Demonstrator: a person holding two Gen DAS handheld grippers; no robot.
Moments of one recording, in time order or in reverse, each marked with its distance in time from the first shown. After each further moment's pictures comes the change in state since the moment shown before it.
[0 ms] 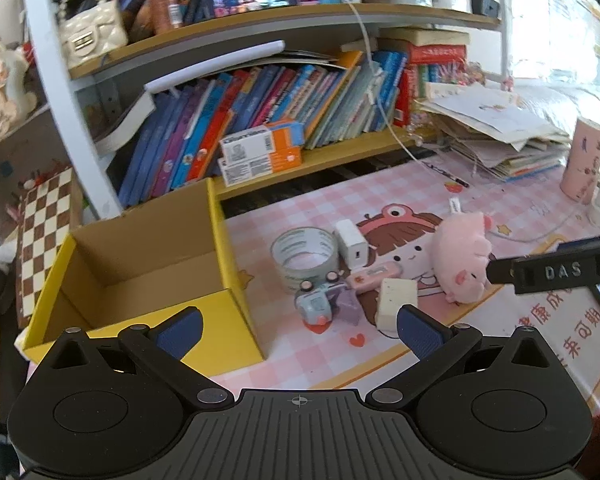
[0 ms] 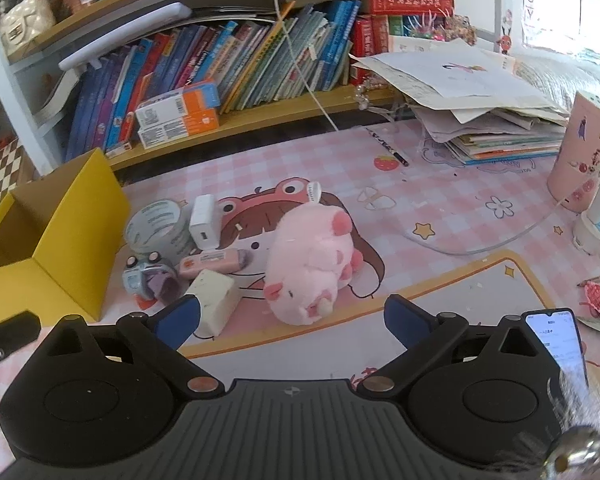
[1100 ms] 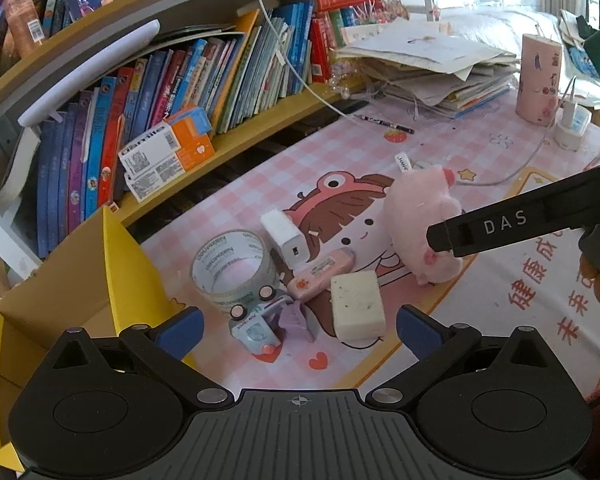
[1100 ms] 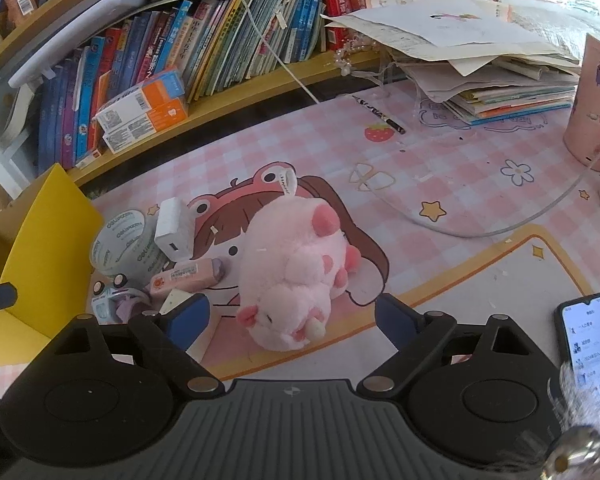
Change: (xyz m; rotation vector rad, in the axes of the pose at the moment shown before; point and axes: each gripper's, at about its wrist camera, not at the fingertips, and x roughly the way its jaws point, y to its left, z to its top) left arm 0.073 -0.040 0.022 0.243 0.095 -0.122; right arm 0.057 -0.023 0.015 0.116 0.074 0.022
